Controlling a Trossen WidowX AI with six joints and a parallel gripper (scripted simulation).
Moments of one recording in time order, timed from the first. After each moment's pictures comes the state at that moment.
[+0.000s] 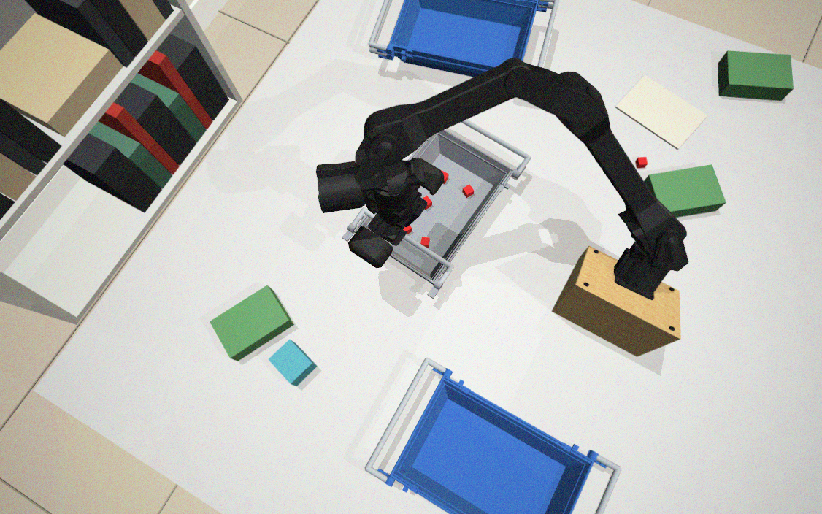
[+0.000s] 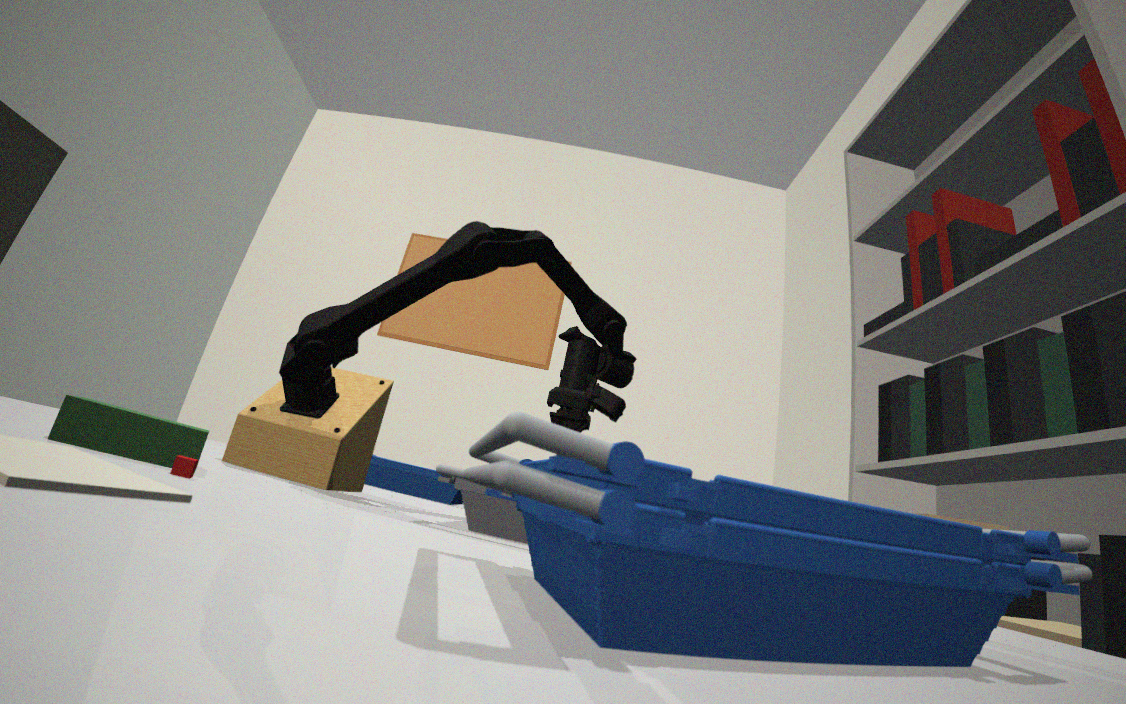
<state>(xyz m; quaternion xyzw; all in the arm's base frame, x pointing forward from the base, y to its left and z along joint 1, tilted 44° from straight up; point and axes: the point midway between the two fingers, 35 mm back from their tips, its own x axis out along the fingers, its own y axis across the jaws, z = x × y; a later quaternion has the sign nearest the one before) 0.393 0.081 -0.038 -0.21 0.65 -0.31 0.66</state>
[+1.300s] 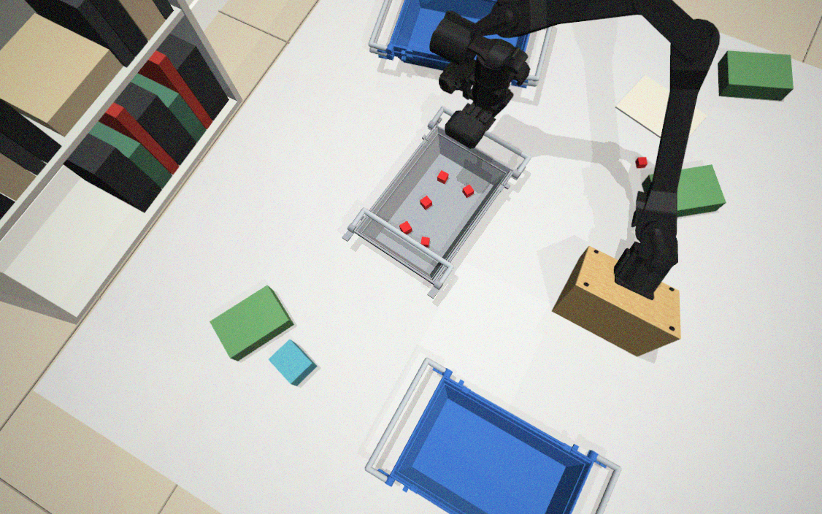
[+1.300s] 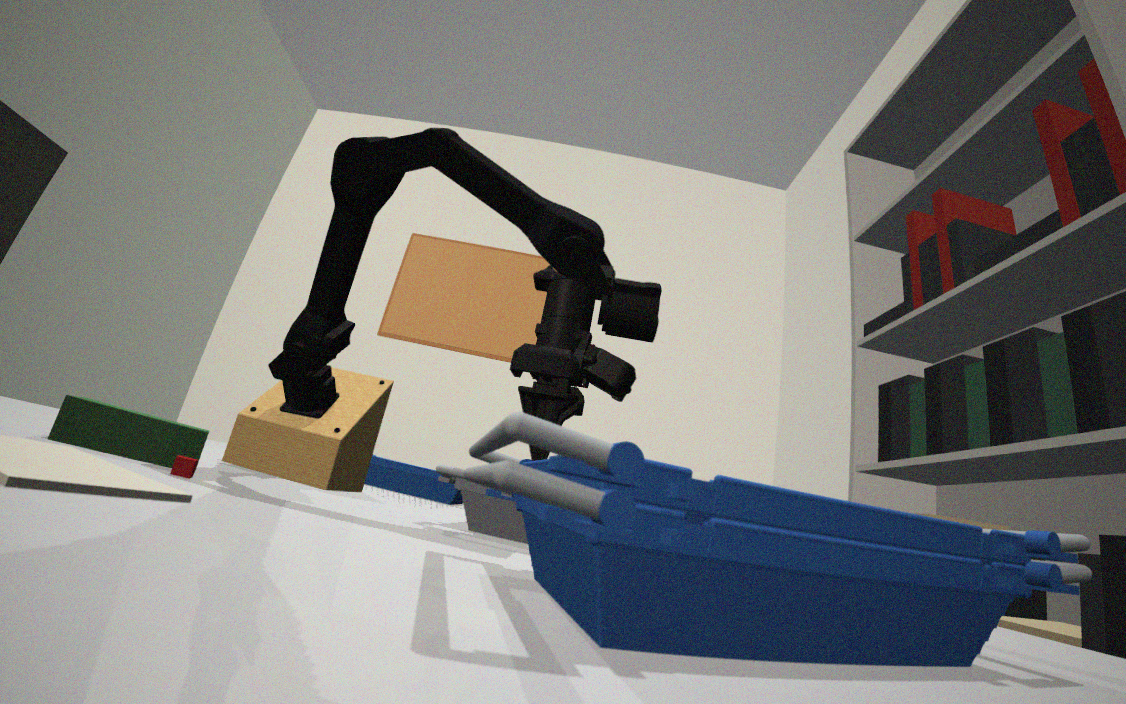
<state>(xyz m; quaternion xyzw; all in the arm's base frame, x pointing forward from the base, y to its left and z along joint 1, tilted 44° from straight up) 0.352 -0.131 0.125 -0.21 0.64 -0.32 0.67</state>
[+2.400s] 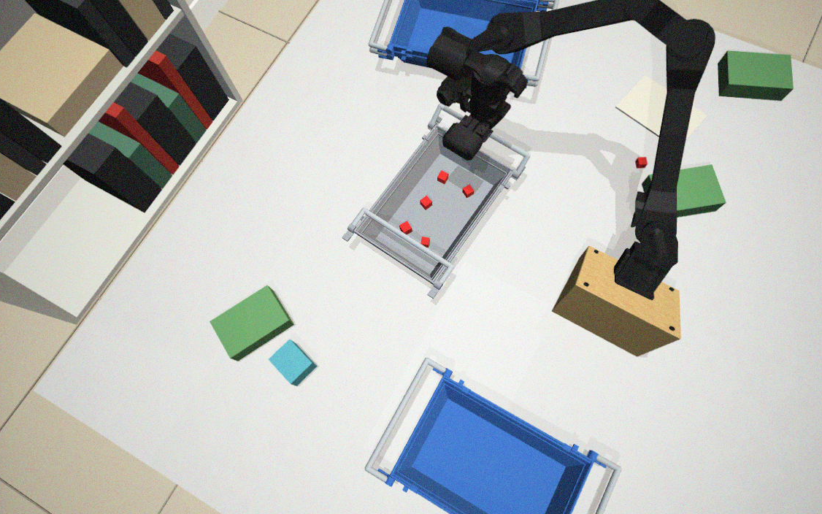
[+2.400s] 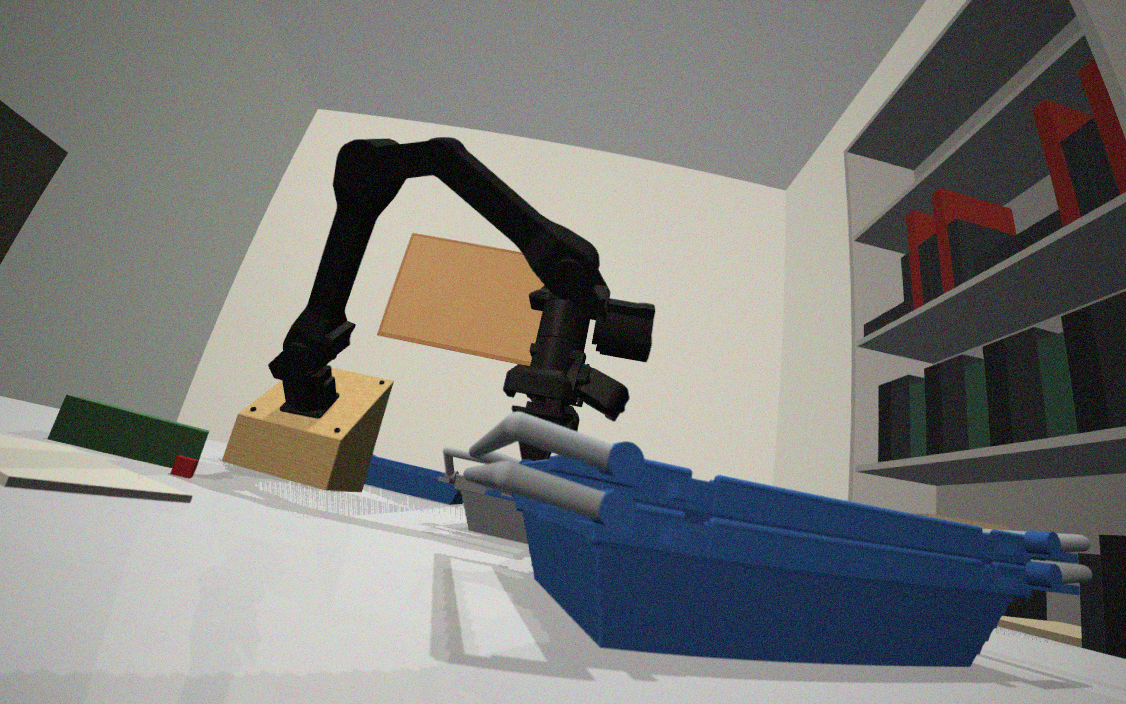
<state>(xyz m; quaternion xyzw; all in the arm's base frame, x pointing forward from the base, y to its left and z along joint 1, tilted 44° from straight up) 0.349 -0.138 0.102 -0.21 0.64 -0.33 0.66</state>
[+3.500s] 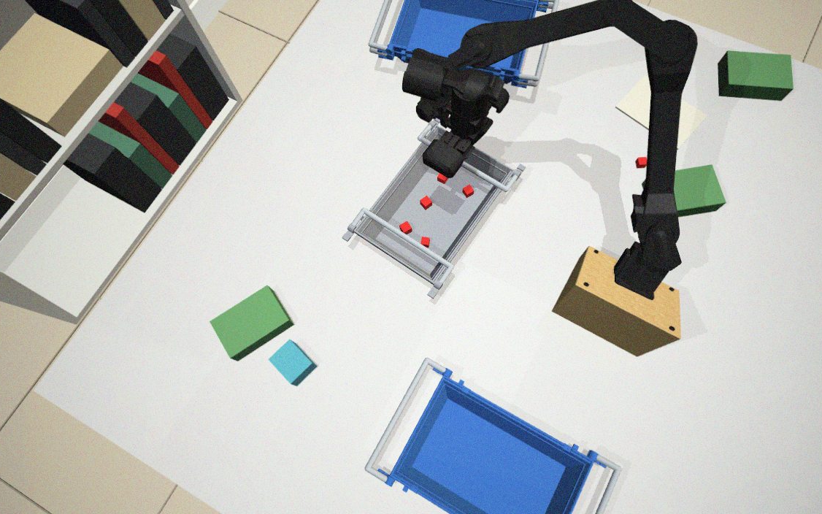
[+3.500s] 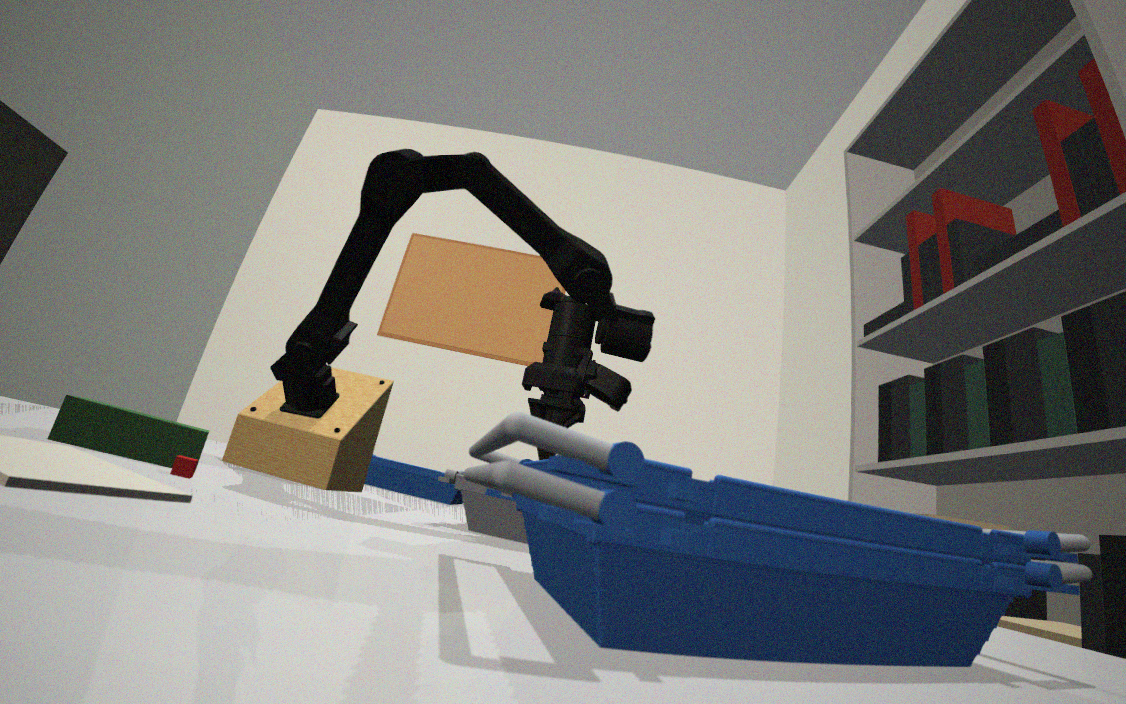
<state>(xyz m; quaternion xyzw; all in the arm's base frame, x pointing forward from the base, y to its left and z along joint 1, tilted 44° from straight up) 0.362 -0.080 0.079 -0.21 0.64 -0.31 0.67</state>
